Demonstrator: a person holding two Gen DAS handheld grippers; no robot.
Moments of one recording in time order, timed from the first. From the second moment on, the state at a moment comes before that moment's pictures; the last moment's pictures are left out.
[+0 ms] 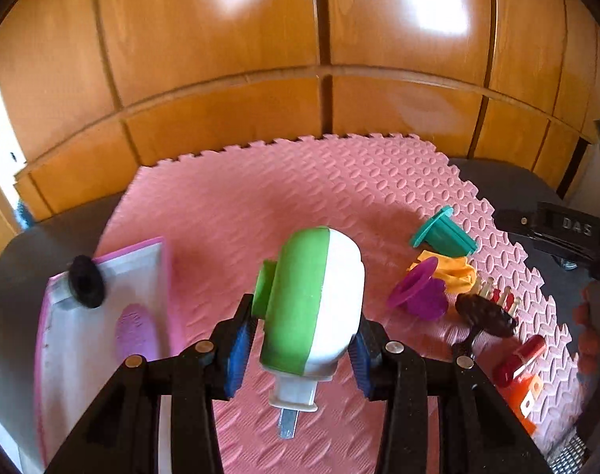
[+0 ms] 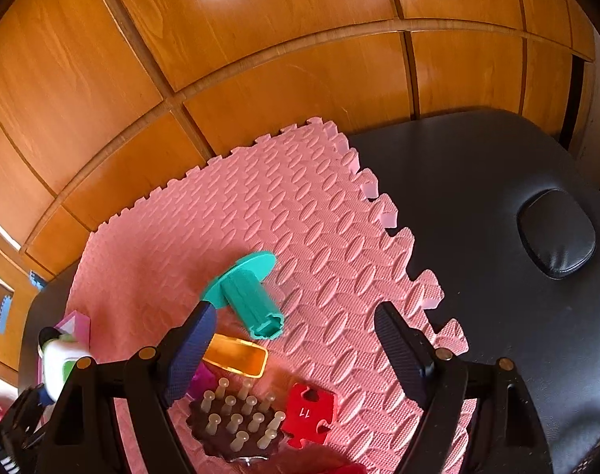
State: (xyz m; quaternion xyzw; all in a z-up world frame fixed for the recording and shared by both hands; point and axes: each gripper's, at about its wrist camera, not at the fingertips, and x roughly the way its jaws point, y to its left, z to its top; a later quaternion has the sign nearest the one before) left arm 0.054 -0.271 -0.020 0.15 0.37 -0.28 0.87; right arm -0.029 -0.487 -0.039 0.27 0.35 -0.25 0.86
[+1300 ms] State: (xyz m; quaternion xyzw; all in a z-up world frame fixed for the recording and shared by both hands) left arm 0.042 -0.122 0.003 0.09 0.35 -0.17 0.92; right arm -0.024 -0.482 -0.055 0.27 0.36 -0.24 0.86
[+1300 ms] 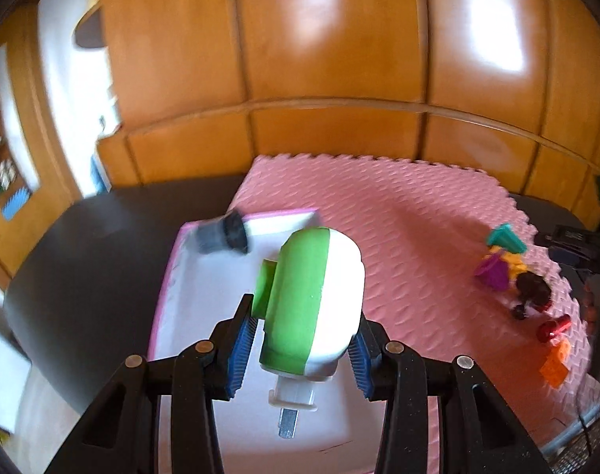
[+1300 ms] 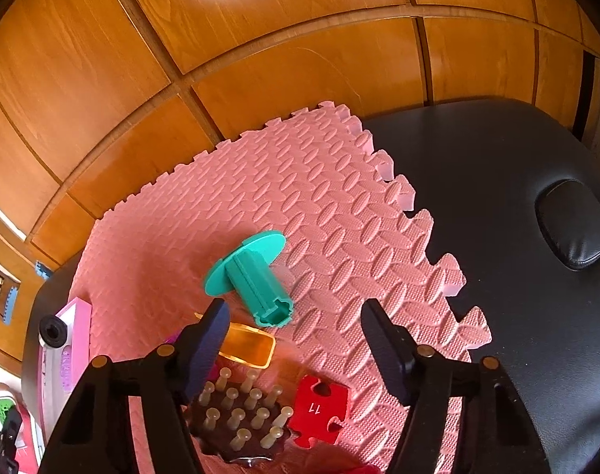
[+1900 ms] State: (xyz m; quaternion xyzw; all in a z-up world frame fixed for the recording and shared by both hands) left arm 0.073 -0.048 -0.034 0.04 0.39 -0.11 0.91; right arm 0.027 -0.477 -0.039 0.18 0.43 -0.16 0.87
